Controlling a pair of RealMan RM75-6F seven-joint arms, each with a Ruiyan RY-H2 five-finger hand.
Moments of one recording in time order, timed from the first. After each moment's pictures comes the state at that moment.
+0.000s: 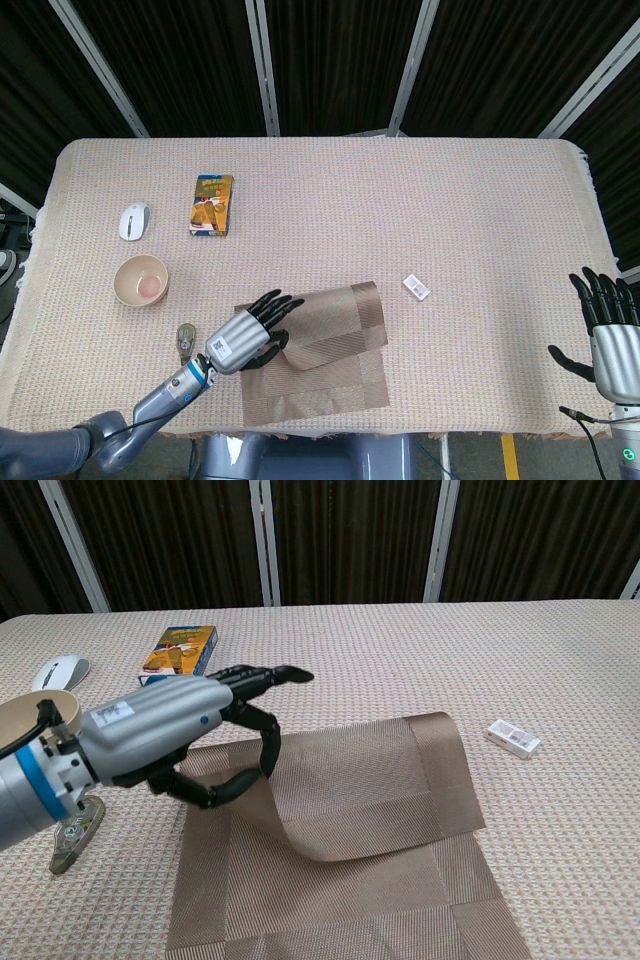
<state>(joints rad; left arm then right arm) -0.64 -1.68 0.01 -1.35 1.73 1.18 0.01 0.06 -1.09 0.10 -1.62 -1.54 1.57 -0.05</state>
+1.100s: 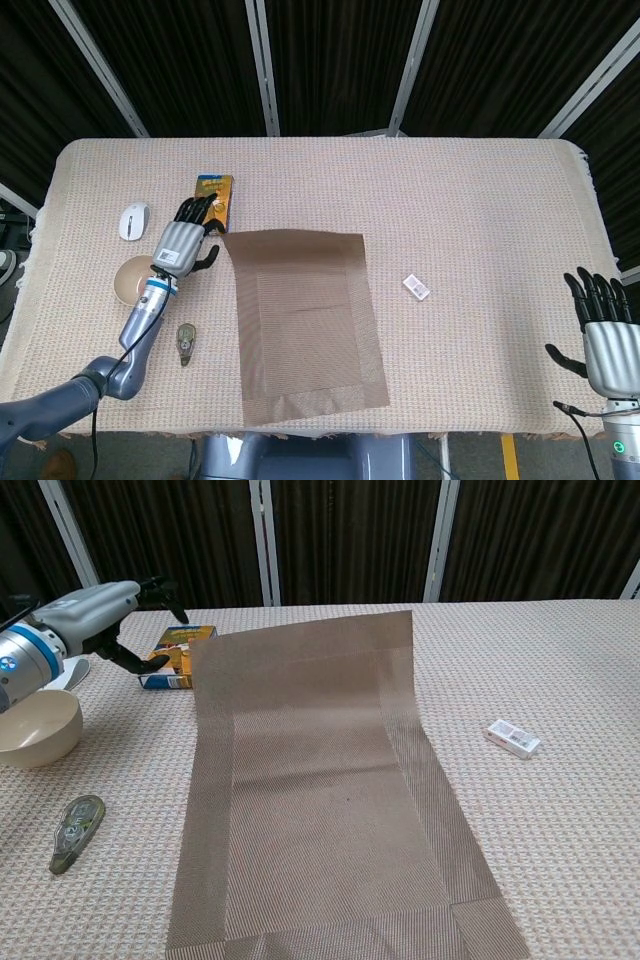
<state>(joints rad) -0.71 -1.71 -0.25 -1.00 1.30 1.03 0.01 0.08 -1.12 0.11 -1.61 -1.50 1.54 -0.11</state>
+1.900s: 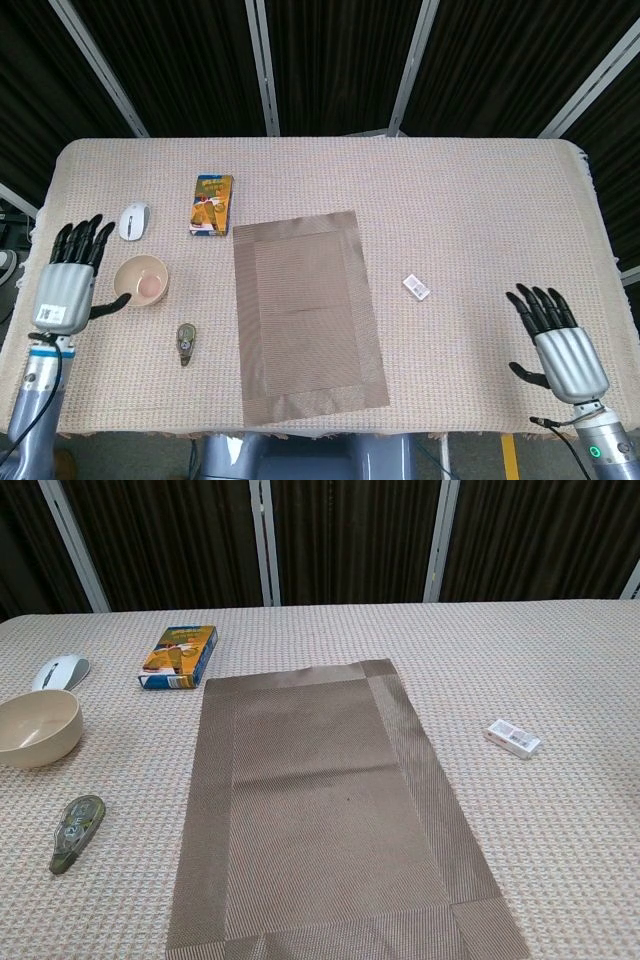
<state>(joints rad) -0.31 -1.21 -0.11 -1.77 1.34 1.49 0.36 0.15 -1.10 0.01 -1.61 -1.68 1.40 -0.07</state>
